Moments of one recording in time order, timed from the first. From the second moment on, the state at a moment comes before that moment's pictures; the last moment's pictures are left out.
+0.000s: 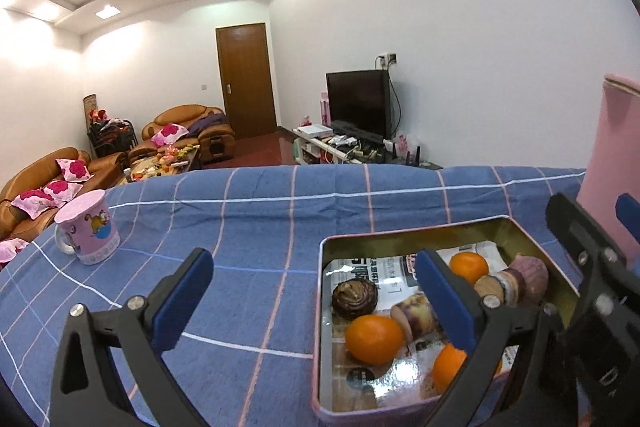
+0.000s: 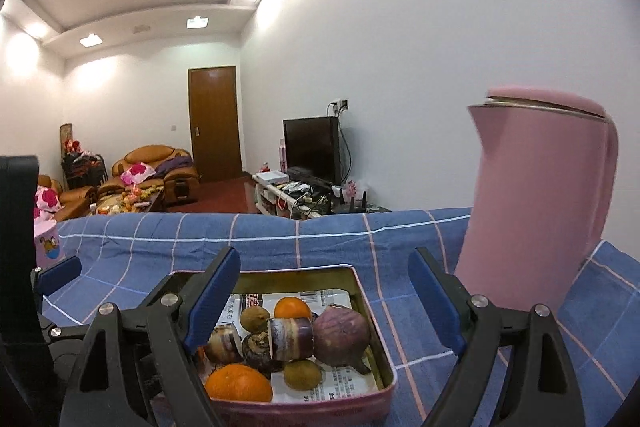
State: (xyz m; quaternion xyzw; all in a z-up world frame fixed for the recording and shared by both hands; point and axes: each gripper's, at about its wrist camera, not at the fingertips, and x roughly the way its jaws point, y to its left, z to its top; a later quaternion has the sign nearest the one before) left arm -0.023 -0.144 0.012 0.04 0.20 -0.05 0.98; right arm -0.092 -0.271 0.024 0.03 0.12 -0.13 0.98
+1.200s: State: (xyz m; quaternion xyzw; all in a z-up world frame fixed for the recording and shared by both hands) left arm -0.053 -0.131 0.010 0.03 0.17 -0.07 0.98; right arm -0.137 -0.261 0.034 0.04 0.04 -0.15 0.99
